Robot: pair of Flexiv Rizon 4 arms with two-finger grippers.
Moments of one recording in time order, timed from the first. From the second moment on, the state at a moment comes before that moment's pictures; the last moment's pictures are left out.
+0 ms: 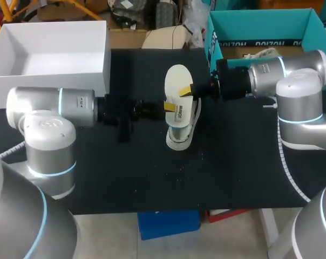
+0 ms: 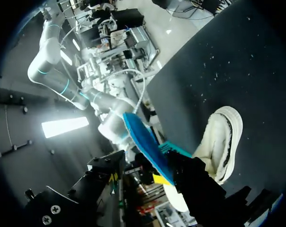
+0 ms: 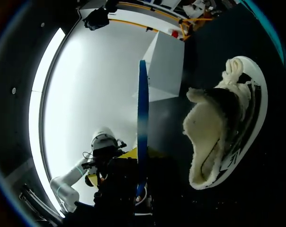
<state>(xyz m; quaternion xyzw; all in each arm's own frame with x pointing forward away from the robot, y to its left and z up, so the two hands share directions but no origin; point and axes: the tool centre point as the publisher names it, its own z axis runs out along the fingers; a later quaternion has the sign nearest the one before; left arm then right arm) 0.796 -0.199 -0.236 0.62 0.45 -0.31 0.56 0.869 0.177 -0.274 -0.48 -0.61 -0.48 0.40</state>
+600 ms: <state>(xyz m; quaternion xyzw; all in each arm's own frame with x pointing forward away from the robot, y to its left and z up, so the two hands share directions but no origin) 0.764 -0.156 -0.194 0.73 0.49 -0.21 0.43 0.869 0.177 -0.275 -0.48 -0.61 -0.48 0.40</state>
